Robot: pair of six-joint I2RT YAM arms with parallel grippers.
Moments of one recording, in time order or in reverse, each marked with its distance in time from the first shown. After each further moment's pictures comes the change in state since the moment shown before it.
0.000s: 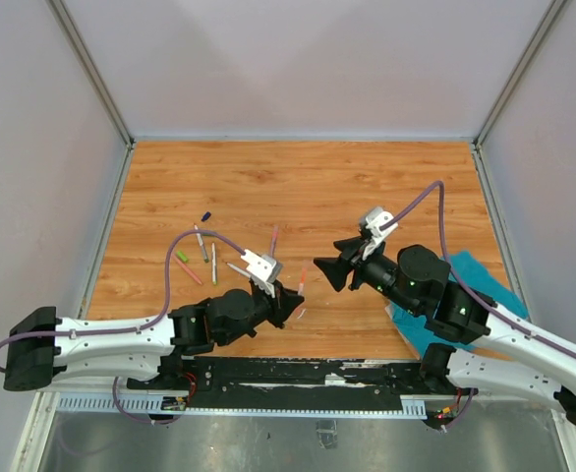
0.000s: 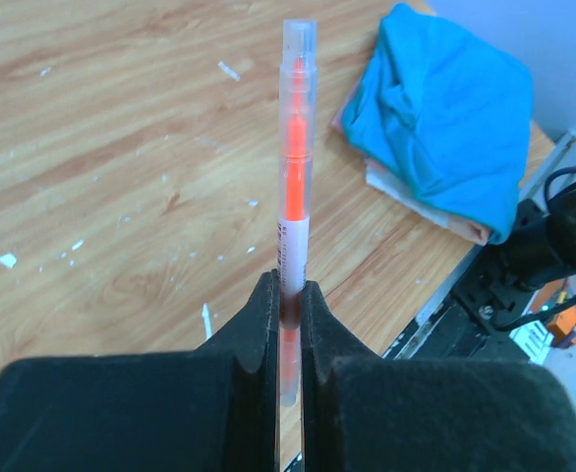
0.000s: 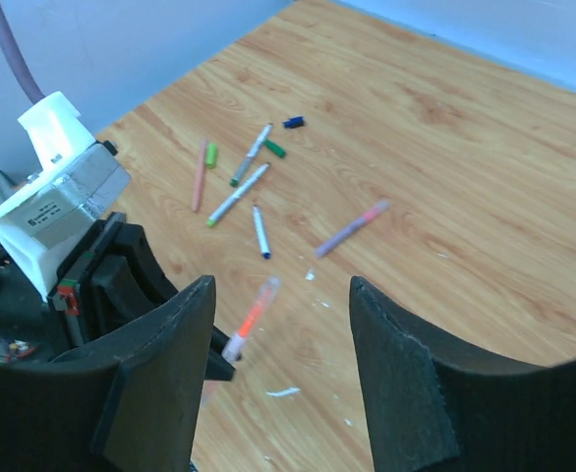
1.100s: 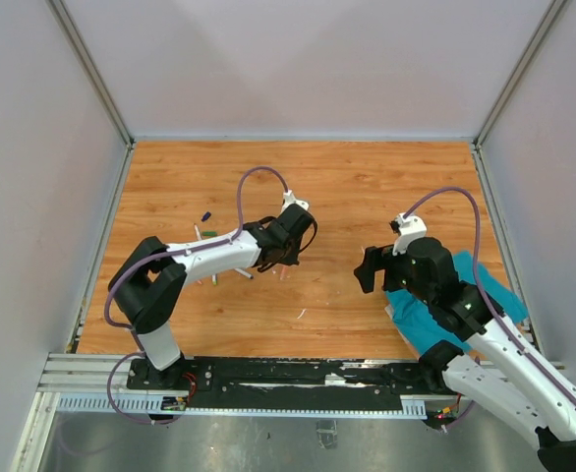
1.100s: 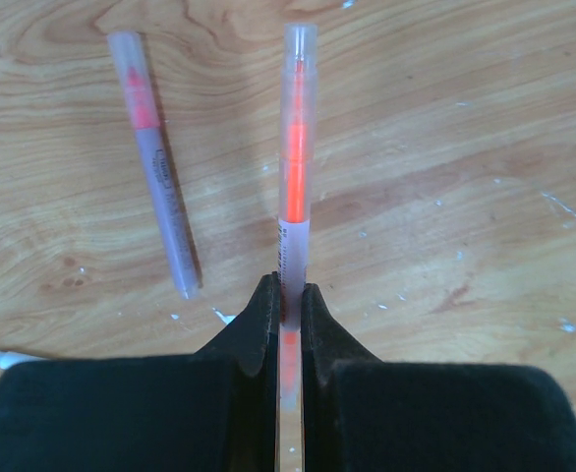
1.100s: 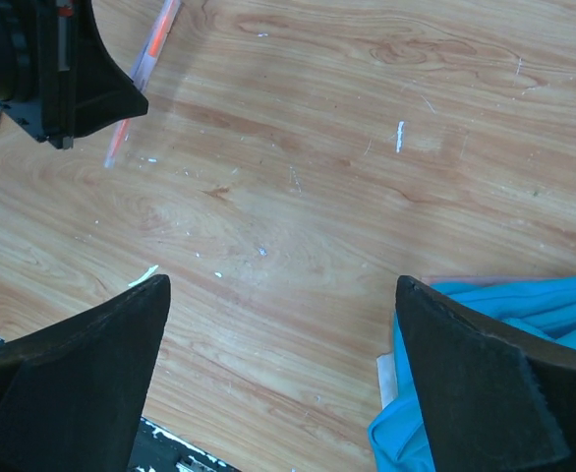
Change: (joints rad) left arm 0.459 0.792 0.679 -0.608 0.127 0.037; right arm -0.475 -0.099 -0.138 -0.393 -0.128 0.110
